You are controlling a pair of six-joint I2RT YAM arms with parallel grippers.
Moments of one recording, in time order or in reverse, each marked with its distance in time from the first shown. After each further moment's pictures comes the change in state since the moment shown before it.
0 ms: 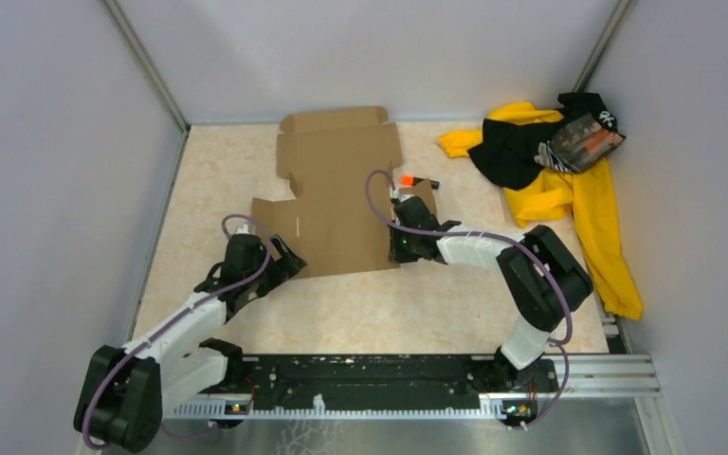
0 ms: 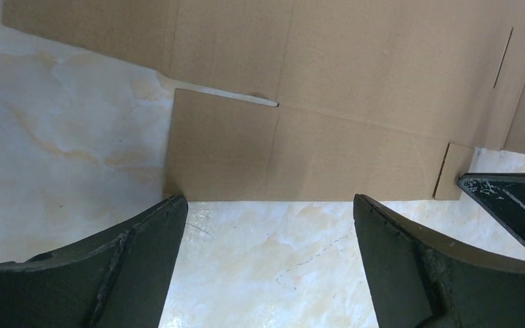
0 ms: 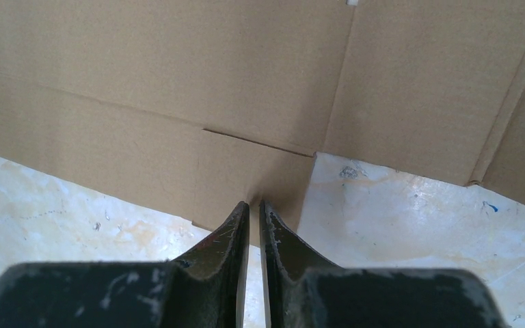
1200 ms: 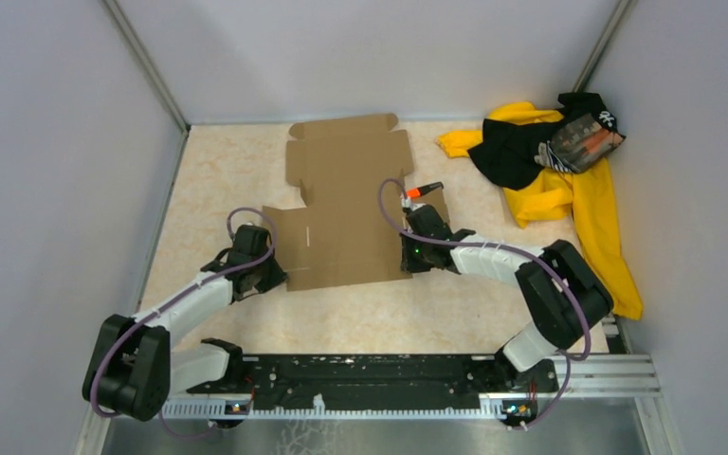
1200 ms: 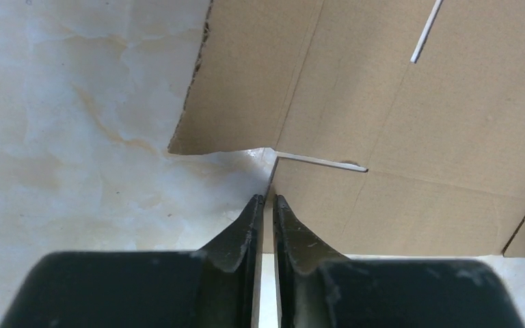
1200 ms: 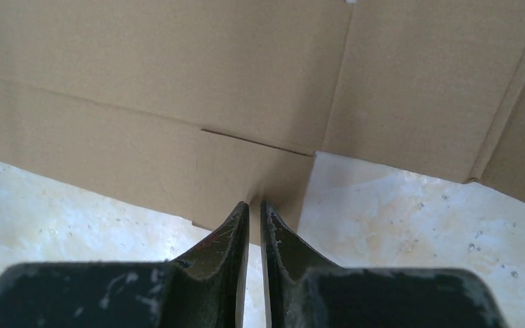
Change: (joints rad) left arm 0.000 0.162 0.121 -0.174 -0.071 0.009; right arm -0.026 -0.141 -0.121 -0.054 -0.014 -0.011
